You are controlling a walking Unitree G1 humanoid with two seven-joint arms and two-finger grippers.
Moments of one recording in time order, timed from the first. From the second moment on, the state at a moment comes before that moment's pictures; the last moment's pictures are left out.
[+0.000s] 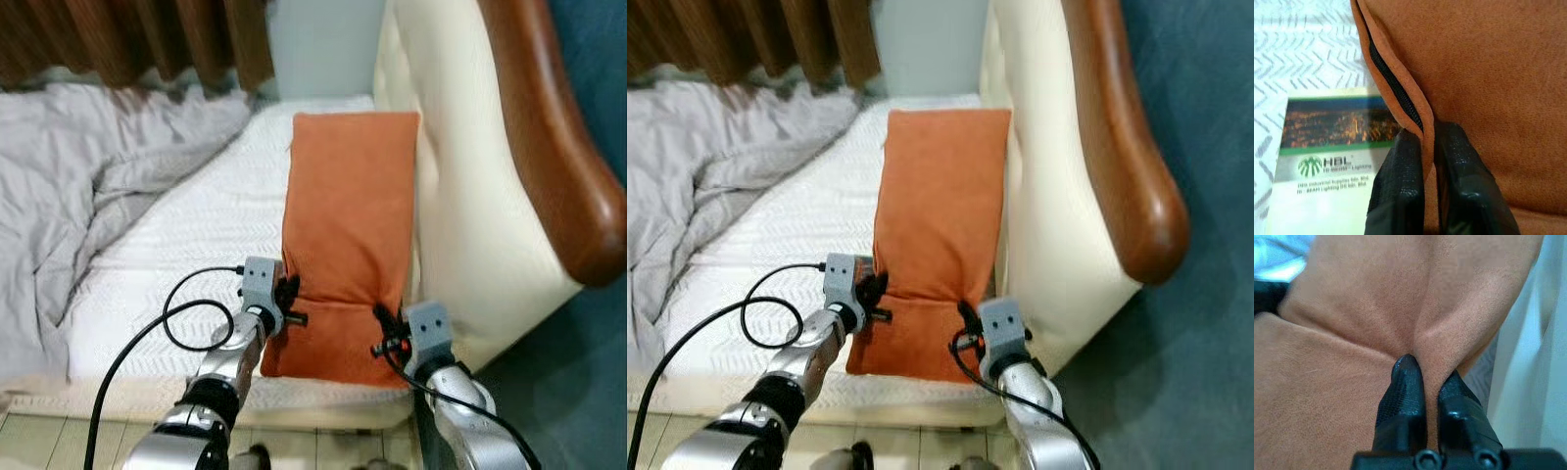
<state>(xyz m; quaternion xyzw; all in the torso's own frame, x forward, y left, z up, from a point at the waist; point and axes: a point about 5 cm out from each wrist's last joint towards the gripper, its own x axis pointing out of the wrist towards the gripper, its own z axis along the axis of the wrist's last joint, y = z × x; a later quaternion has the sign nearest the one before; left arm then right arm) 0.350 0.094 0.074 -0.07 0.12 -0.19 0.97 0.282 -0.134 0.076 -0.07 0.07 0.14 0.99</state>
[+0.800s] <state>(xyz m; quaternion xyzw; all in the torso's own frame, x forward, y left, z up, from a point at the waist) 0.391 0.073 0.149 0.02 0.04 -0.21 0.98 0.342 -0.148 0.115 -0.26 -0.04 0.03 0.97</state>
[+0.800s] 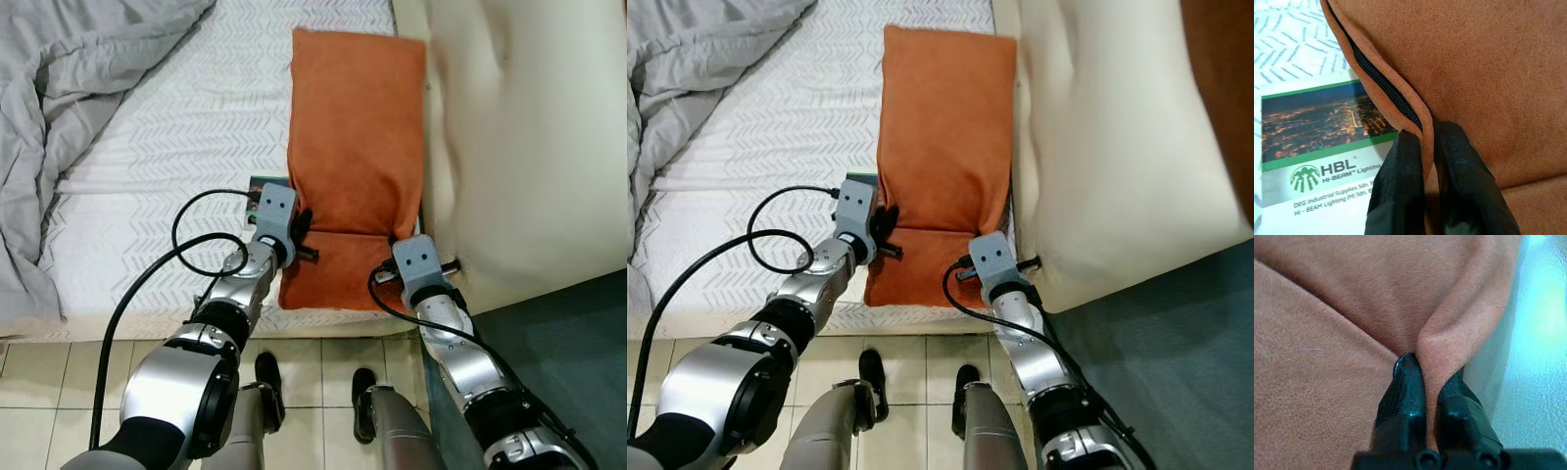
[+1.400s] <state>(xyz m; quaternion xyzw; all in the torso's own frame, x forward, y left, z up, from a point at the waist) 0.391 0.059 0.156 0.04 0.03 -0.24 0.97 0.350 -0.196 0.116 -0.38 -0.04 -0.06 0.92</state>
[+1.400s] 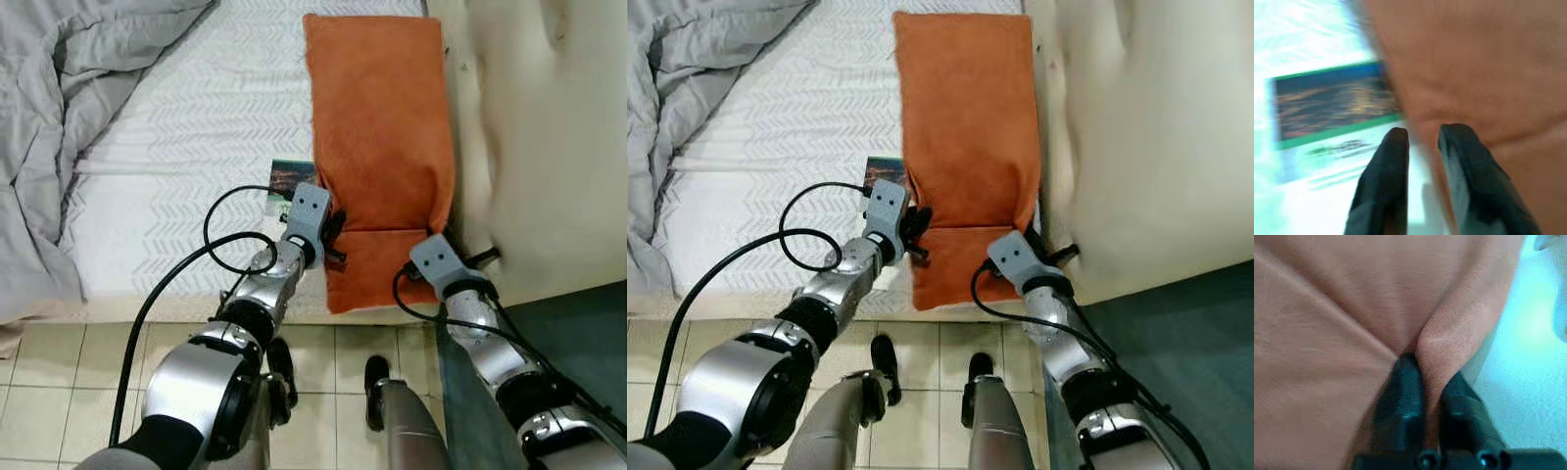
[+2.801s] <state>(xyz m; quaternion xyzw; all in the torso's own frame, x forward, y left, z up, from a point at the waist) 0.165 0.184 0.064 0.03 0.14 -0.25 0.96 0.361 -0.295 0.200 -0.35 -0.11 -0.34 0.87</state>
